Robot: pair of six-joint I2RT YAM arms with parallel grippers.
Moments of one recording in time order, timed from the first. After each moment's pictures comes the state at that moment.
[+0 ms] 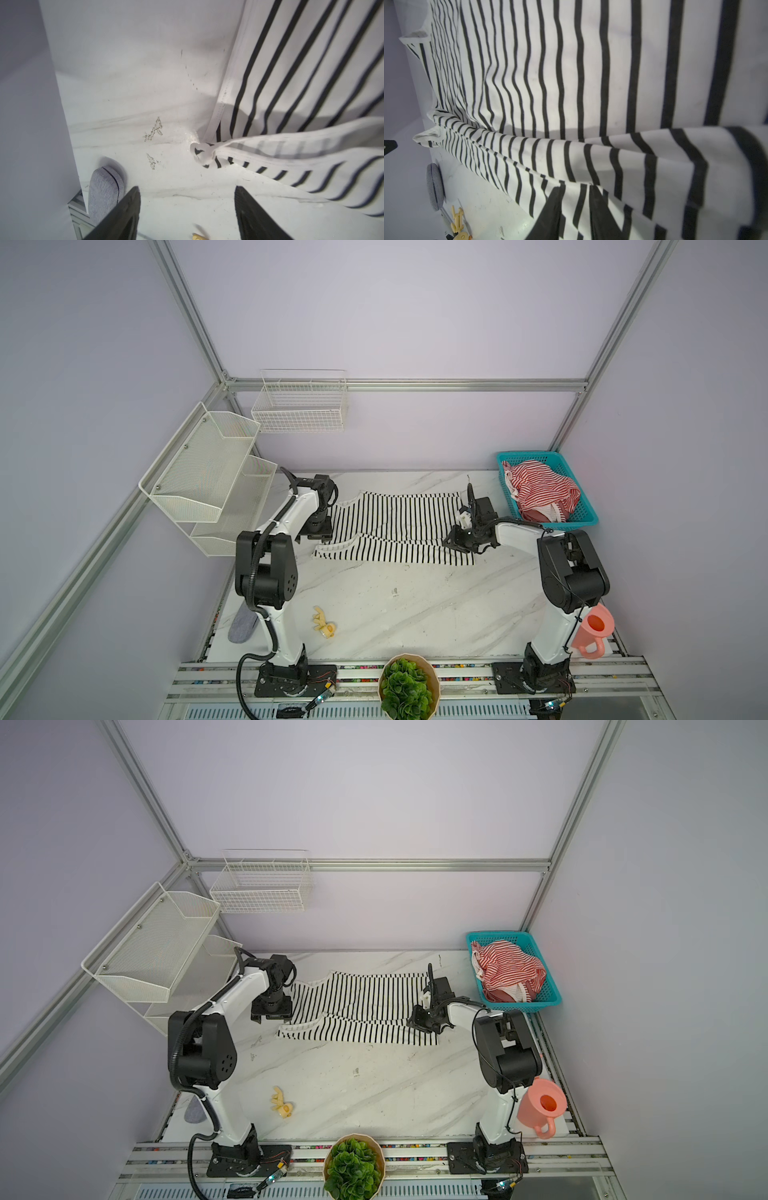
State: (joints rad) left arm -0.13 1.86 1.64 -1.25 -0.30 -0.32; right arm 0.28 1.84 1.12 -0.33 -0.47 0.48
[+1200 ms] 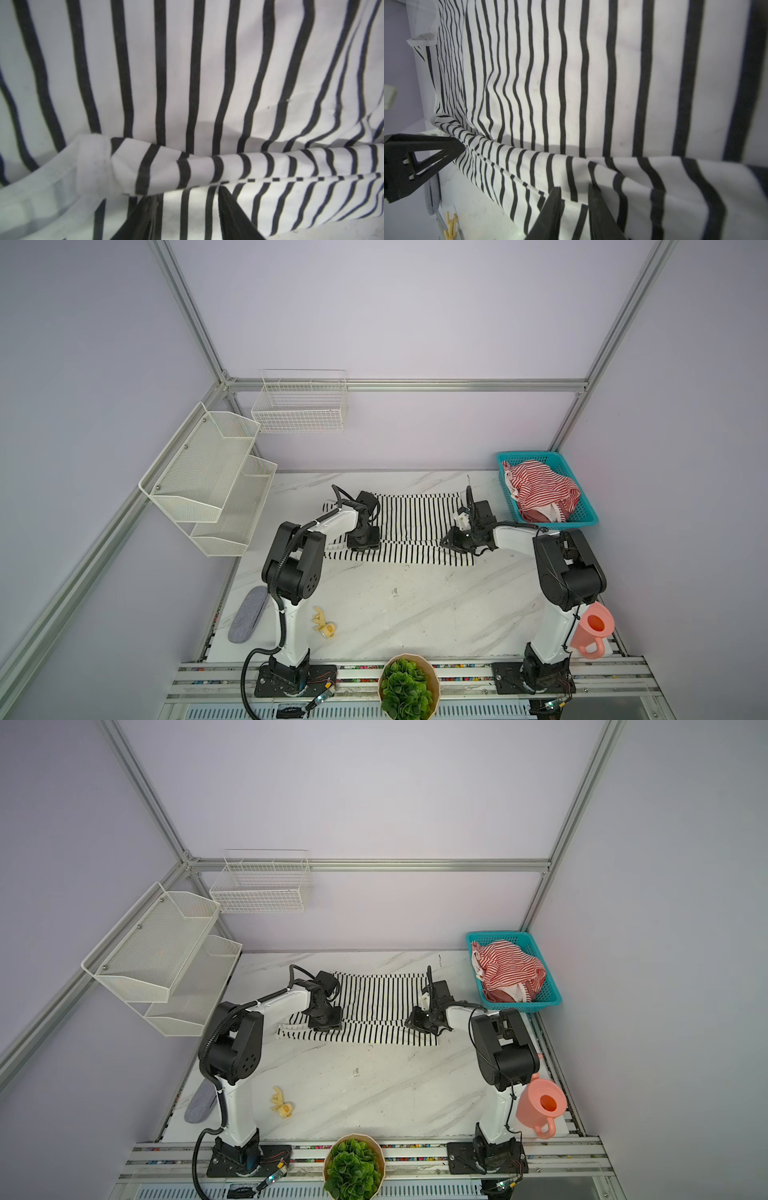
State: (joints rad) left arm -0.37 2.00 1.43 -0.79 0.07 -0.45; right arm 0.28 1.87 1.04 -0.22 -0.46 0.48
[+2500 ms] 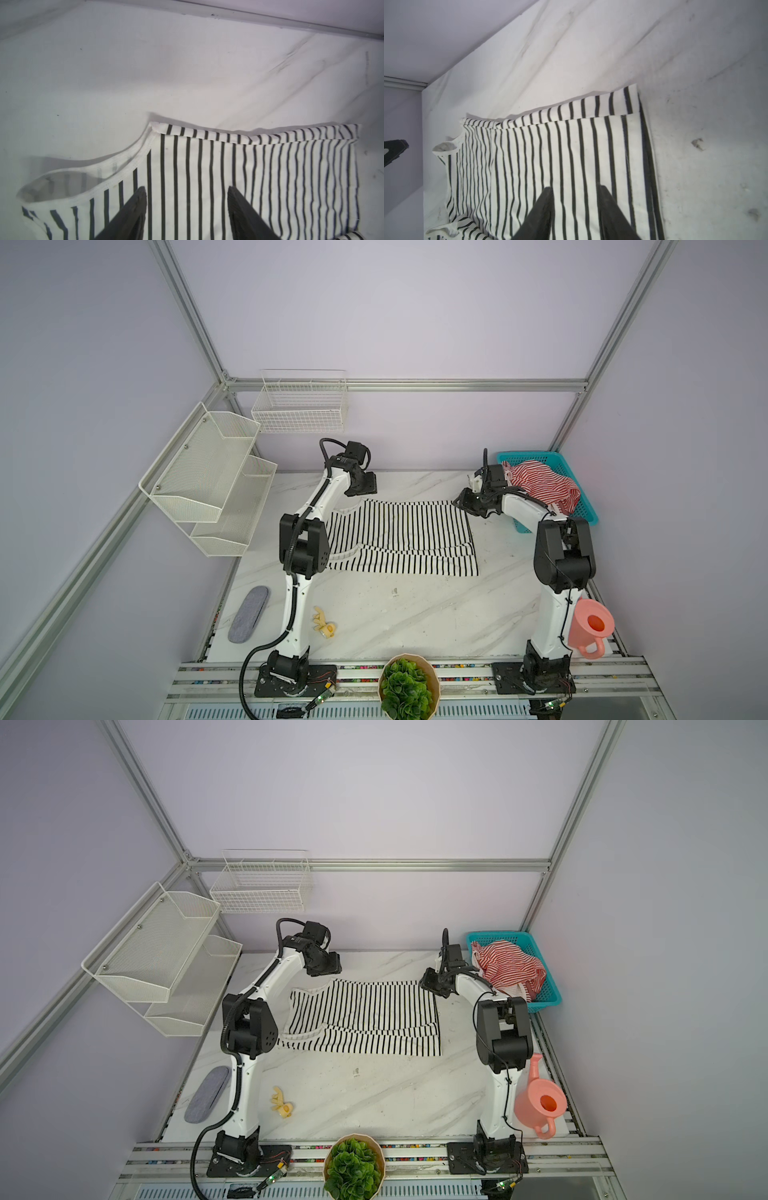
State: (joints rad) left arm -0.24 2.37 2.28 -0.96 0.06 -0.31; right arm 0.14 2.07 1.57 -0.43 -0.35 0.47
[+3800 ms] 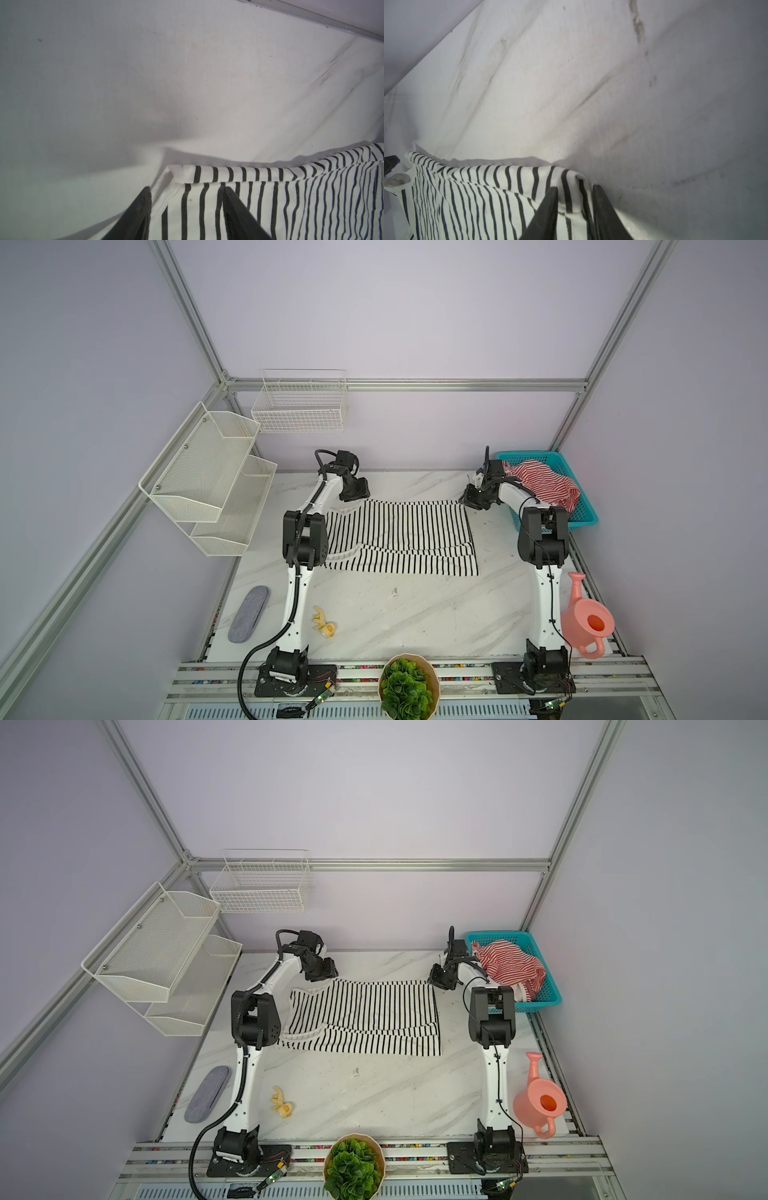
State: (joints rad) left arm -0.16 2.55 2.35 -0.86 0.21 -0.30; right arm 0.07 2.42 1.98 -0.61 -0.39 0.37
